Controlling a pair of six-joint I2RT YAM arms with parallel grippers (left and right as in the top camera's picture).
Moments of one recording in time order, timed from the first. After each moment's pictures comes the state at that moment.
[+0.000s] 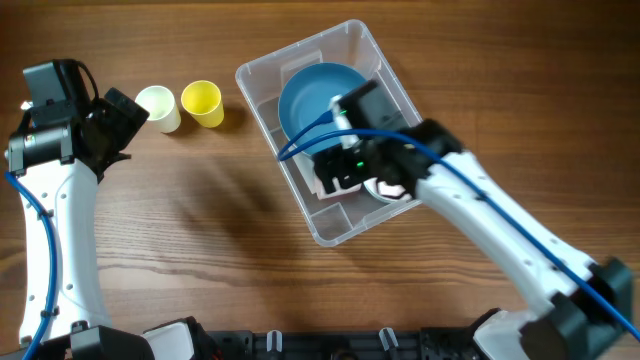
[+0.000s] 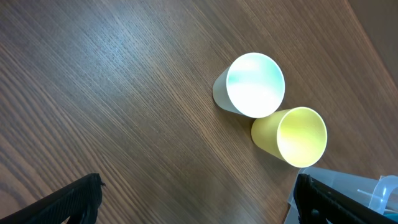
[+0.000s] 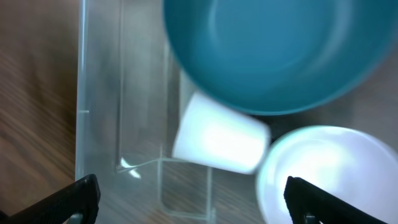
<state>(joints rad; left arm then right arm) 0.27 1.44 1.33 -0.94 -0.07 -0.66 0.65 1.61 1.35 -0.87 -0.08 0.21</state>
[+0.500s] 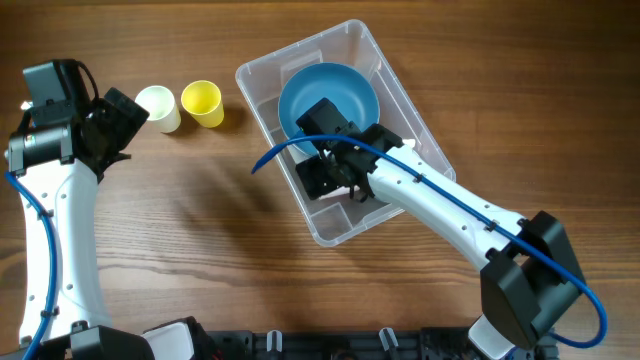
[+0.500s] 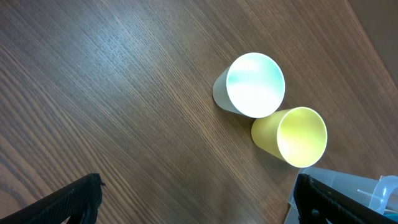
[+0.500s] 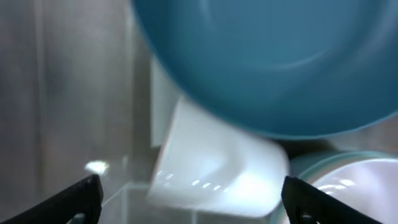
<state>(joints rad) 0.27 1.44 1.33 -0.94 -0.07 -0.66 0.72 1.79 1.35 -0.78 0.11 0.22</state>
